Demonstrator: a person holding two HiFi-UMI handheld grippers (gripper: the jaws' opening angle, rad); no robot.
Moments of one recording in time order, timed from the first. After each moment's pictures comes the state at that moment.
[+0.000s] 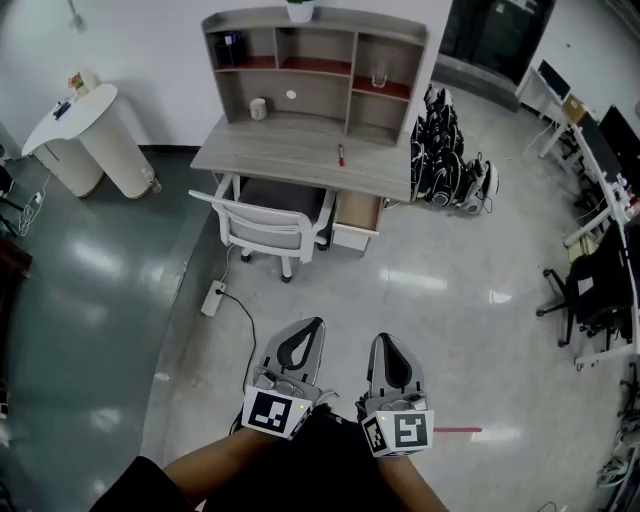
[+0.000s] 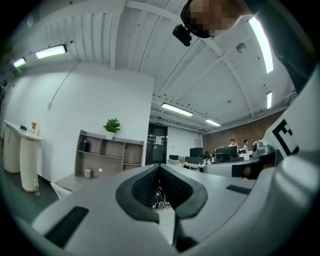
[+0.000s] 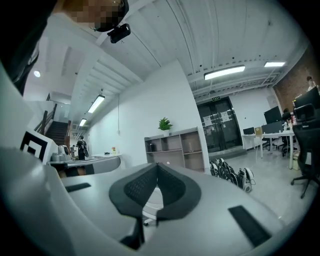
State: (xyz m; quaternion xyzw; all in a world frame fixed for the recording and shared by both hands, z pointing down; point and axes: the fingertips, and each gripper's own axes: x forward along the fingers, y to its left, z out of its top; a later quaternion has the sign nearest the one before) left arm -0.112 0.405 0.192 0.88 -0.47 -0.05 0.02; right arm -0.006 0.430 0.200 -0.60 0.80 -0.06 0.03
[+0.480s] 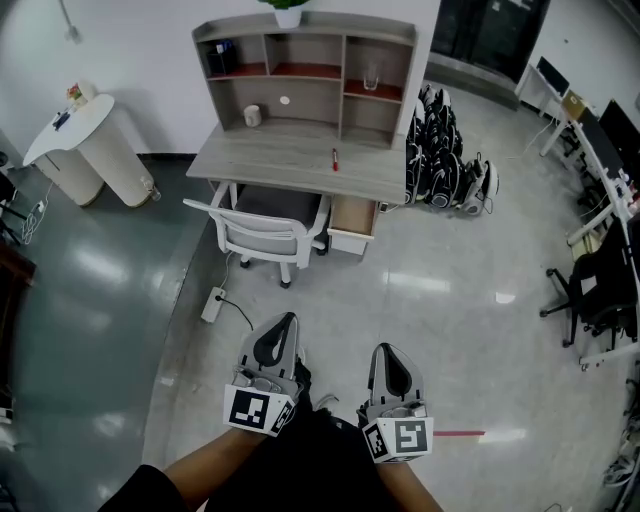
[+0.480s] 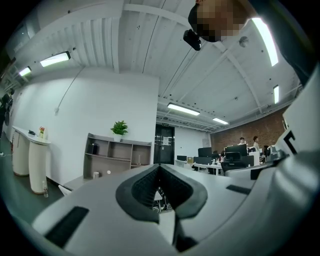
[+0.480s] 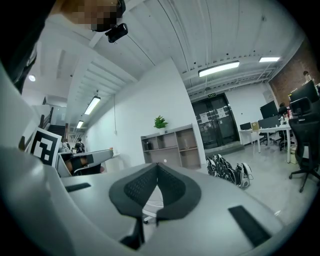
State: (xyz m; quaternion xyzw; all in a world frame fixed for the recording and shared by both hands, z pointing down) left arm -0.121 0.386 0.190 0.86 -0.51 -0.05 0.00; right arm 0.033 0.434 0.218 -0.61 0.79 -0.08 0.03
